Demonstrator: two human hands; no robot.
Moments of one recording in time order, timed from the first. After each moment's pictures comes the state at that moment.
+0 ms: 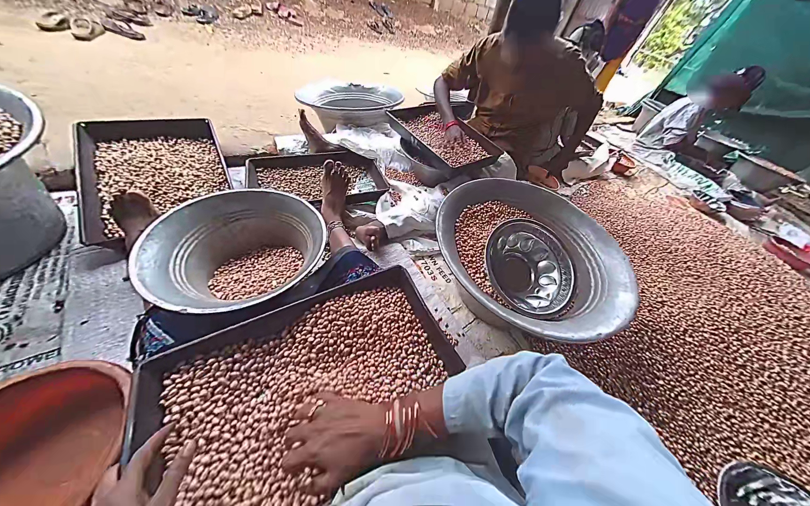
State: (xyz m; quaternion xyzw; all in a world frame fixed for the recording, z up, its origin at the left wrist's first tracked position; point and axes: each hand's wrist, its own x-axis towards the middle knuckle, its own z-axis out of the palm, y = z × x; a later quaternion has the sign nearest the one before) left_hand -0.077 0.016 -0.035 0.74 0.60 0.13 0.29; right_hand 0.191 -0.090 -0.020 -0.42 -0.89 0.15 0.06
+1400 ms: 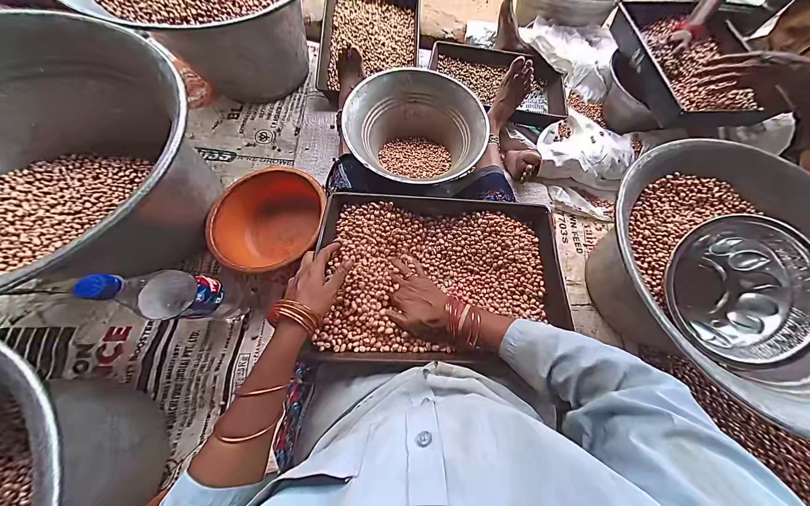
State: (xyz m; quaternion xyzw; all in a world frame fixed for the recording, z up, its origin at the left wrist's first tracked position) left_hand -0.065 0.004 -0.006 0.68 0.66 0.11 0.31; right_hand 0.161 -0.037 -0.031 -0.43 -0.87 0.25 -0.05
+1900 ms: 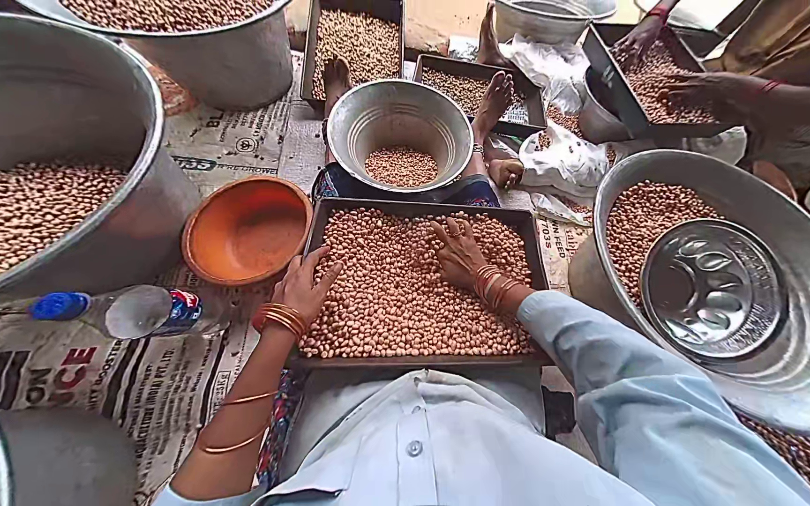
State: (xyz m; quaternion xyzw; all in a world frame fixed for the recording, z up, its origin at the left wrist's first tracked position) left_hand -0.062 0.015 -0.007 0.68 0.65 0.11 0.31; right_hand 0.264 0.007 -0.027 -0.55 -0.83 0.00 -0.08
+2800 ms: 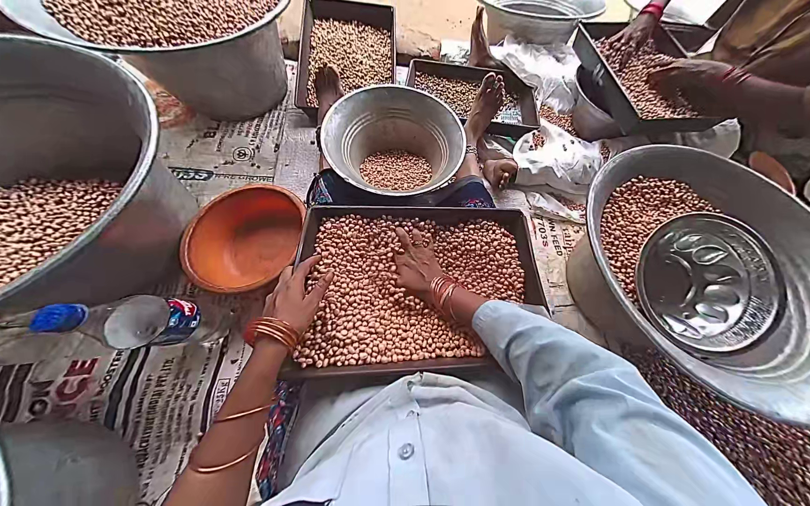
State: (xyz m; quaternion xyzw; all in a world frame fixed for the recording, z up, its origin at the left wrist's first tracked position) left_hand -0.069 0.008 -0.009 0.69 0.65 0.11 0.29; right_hand 0.190 0.015 -0.042 -0.61 -0.78 0.13 -0.01
